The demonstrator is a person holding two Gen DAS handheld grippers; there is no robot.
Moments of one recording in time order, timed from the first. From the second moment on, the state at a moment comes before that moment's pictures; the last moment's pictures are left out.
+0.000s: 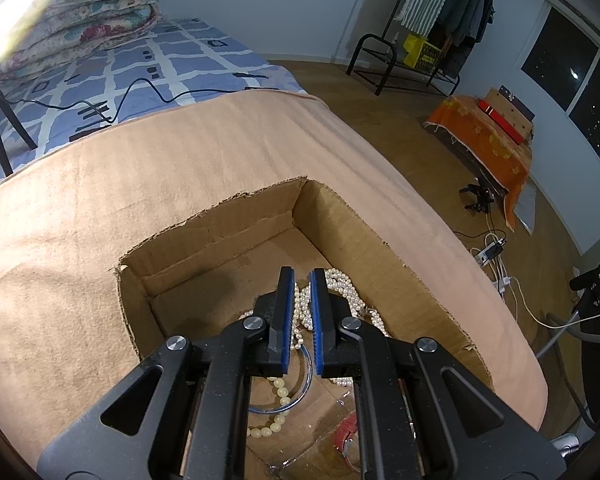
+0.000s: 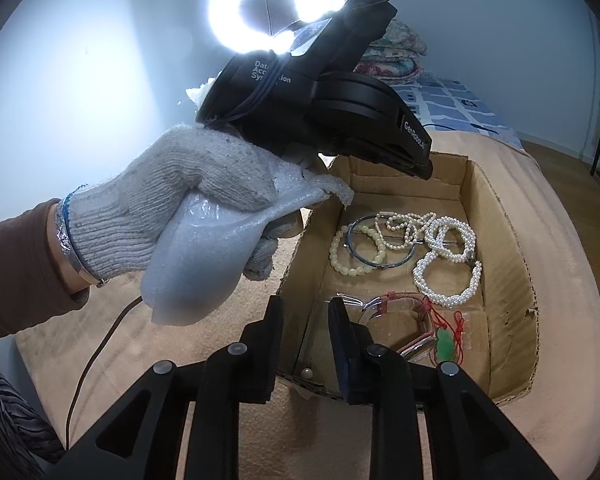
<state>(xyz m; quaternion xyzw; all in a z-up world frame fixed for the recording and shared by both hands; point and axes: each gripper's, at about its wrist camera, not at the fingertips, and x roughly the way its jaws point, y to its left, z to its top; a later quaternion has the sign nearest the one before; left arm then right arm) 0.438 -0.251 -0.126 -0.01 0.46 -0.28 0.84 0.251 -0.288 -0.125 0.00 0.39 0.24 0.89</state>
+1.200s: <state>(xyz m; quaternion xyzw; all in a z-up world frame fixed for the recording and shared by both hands) 0.247 -0.171 0.060 0.00 0.32 -0.27 0.91 0.128 -0.287 -0.007 -0.01 0.33 0.20 0.92</state>
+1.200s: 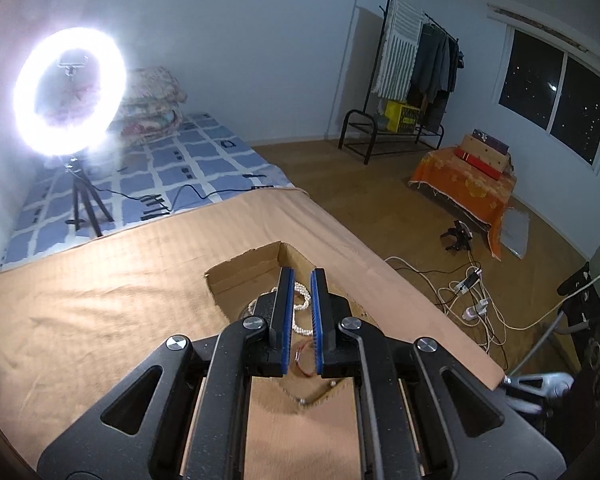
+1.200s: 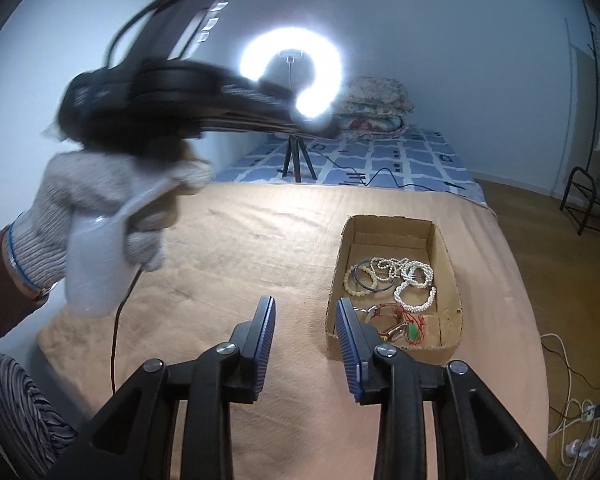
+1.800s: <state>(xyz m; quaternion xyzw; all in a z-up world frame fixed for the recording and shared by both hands) 0.121 -0.107 0.060 0.02 0.29 -0.21 0.93 0.098 -0.309 -0.004 0.05 0.31 0.10 0.94</state>
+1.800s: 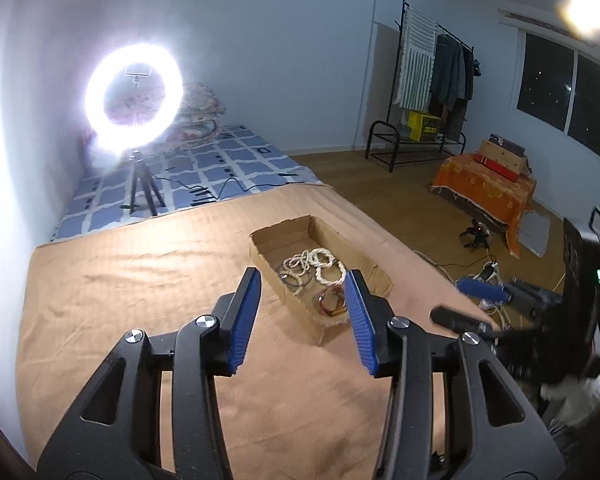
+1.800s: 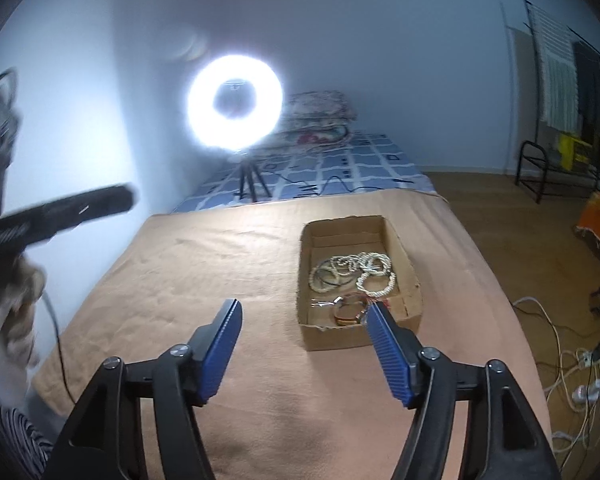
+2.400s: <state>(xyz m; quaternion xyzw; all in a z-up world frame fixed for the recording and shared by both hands) 0.086 -0.103 0.029 0.03 0.29 -0.20 0.93 0.096 -0.314 -0.002 0.02 0.29 0.03 0.96</state>
